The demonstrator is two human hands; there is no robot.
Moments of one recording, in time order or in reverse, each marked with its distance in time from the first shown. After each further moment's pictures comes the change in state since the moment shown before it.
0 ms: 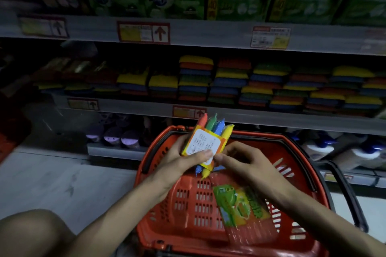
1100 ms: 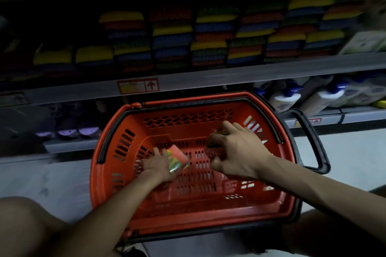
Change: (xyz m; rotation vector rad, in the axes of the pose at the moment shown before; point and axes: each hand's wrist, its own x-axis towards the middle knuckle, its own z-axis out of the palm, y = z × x) left_hand 0.092 -0.189 0.020 1.636 -0.204 -0.439; right_hand -0.007 0.086 -0.045 -1.073 -0.074 0.035
